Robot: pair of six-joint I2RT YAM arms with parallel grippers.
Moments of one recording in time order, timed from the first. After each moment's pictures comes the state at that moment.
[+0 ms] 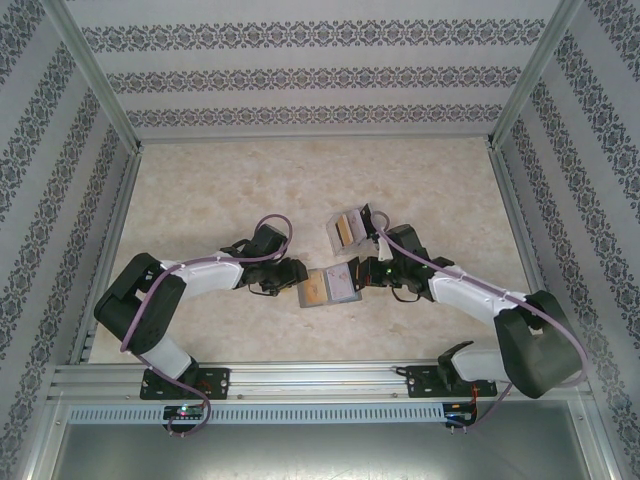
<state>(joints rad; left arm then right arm) -0.58 1.61 0.76 -0.18 0.32 -0.94 0.46 1.29 0.57 -0.16 -0.37 0.56</state>
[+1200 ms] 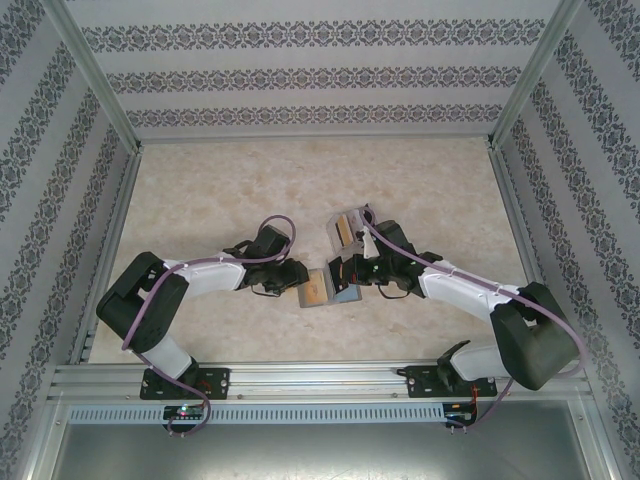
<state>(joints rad) -0.60 1.62 0.76 -0.15 0.32 -0.94 0.56 1.36 0.65 -0.16 -0.42 0.65</state>
